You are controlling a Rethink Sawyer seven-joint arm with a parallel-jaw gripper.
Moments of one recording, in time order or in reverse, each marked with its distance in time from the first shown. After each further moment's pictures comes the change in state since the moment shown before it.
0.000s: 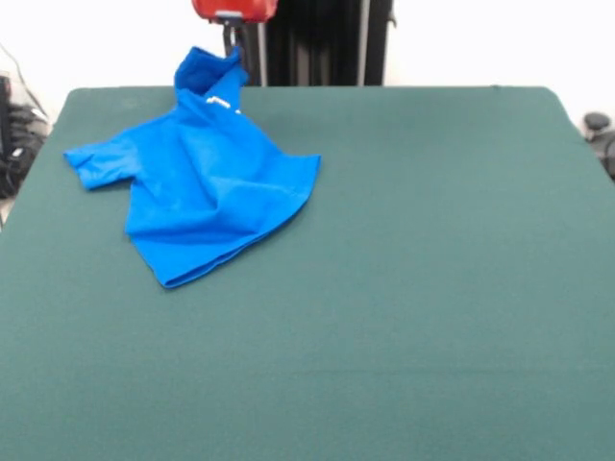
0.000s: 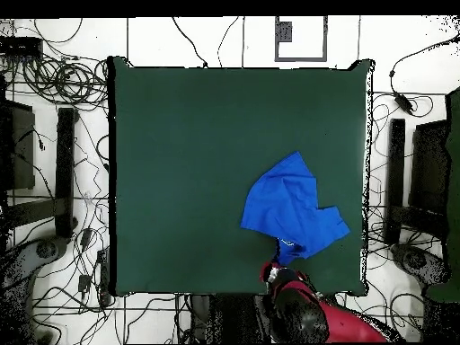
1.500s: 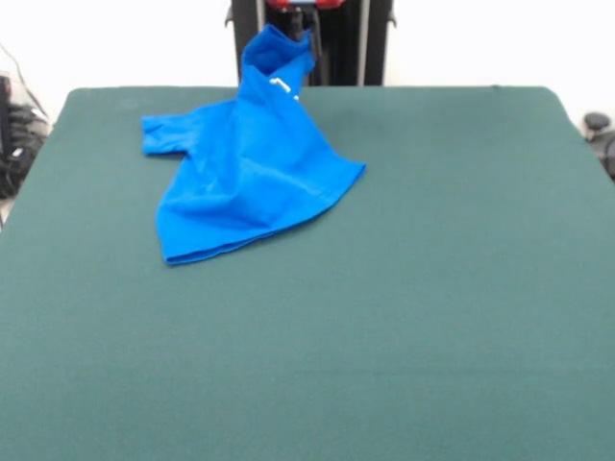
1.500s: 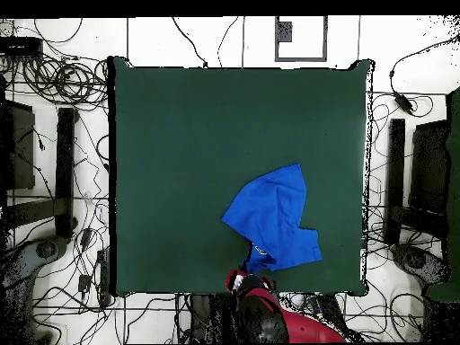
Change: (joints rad) arm 0.151 0.004 0.000 0.123 0.116 -0.106 0.000
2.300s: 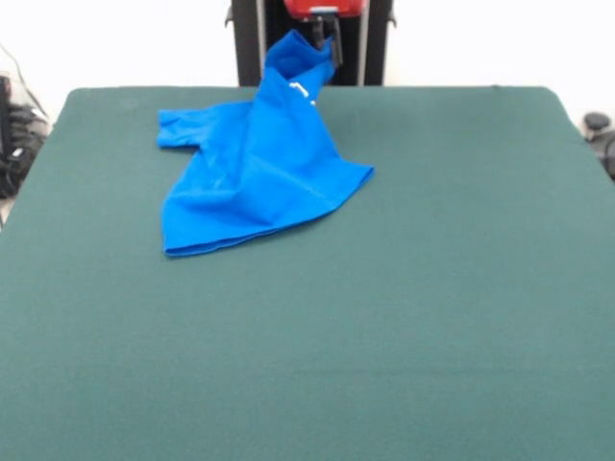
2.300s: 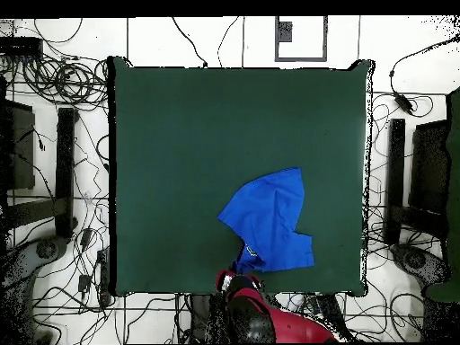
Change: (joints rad) arm 0.052 0.069 0.000 0.002 0.002 -0.068 0.000
